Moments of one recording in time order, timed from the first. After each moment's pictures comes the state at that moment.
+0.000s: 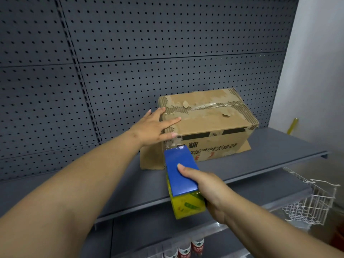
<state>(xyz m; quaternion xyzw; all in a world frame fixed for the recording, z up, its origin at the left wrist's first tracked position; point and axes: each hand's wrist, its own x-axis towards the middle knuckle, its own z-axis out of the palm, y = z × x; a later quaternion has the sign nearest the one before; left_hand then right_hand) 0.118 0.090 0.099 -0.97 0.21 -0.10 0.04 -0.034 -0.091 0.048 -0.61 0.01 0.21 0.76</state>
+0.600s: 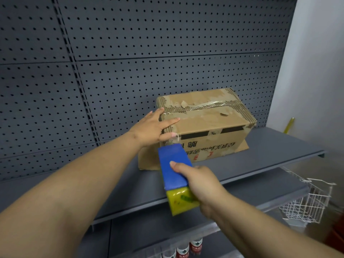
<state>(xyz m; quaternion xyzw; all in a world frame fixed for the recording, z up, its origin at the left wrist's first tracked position) 0.118 0.085 0.095 -0.98 0.19 -0.11 0.00 -0.021 -0.077 0.048 -0.66 0.05 0.10 0.75</state>
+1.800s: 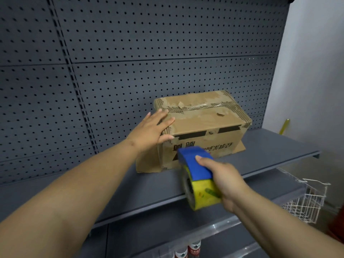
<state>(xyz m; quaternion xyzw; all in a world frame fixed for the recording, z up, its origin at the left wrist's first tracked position) 0.115 0.082 0.086 -0.96 0.22 -0.19 0.02 -0.019 -0.114 0.054 -0.65 0.09 0.05 0.76</state>
